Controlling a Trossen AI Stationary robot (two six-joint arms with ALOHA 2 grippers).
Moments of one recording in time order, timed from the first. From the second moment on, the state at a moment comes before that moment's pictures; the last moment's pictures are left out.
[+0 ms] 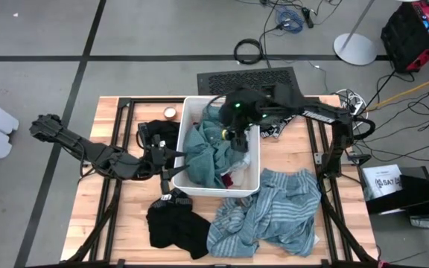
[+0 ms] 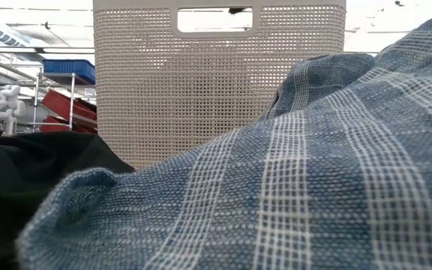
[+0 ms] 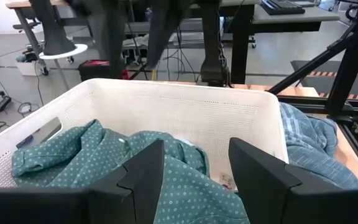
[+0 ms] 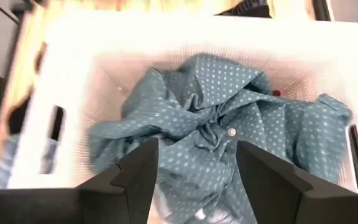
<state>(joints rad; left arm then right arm) -0.44 1.01 0.86 -0.08 -0.66 -0.10 -0.14 1.83 2.18 -1.27 -0.11 -0.08</state>
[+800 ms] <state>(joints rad) -0.44 1.07 0.86 0.08 -0.60 -0.02 0.62 1.75 2.08 -1.56 0.05 0.73</state>
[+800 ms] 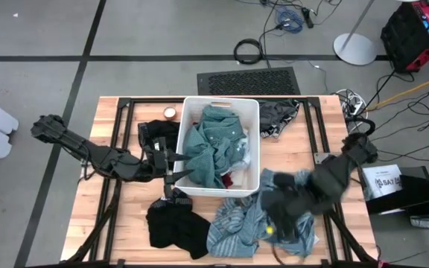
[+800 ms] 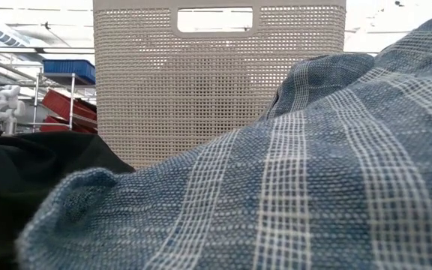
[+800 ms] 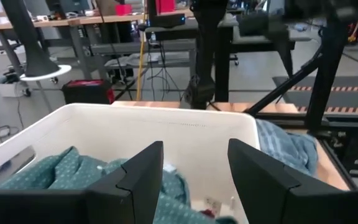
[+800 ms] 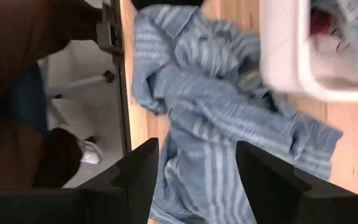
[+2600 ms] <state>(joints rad) -0.62 1.77 1.05 0.64 -0.38 -0.34 0.88 1.92 1.03 0.09 0.41 0.81</state>
